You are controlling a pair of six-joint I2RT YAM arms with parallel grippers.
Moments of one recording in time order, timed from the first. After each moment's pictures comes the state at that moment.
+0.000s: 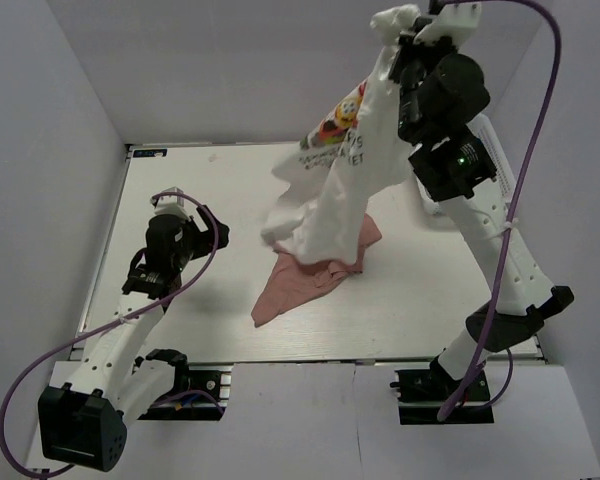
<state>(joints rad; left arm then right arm) -0.20 0.91 0.65 -0.17 -0.04 -0.48 0.67 1.59 2.14 -0.19 0.68 -0.15</state>
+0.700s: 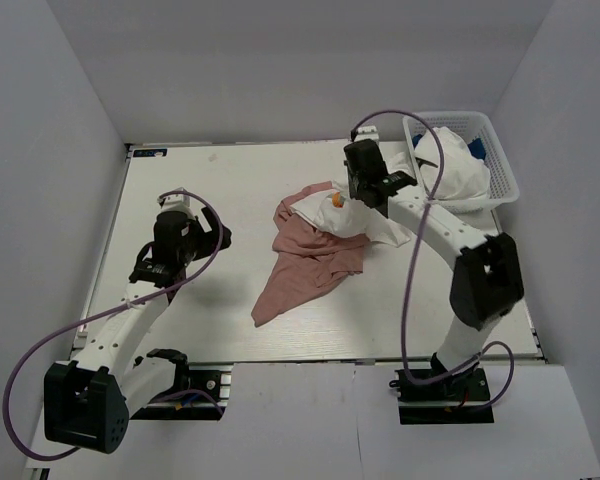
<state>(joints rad) -0.20 1.01 0.65 -0.16 -0.05 -0.48 0.57 1.69 1.47 -0.39 0.42 0.15</state>
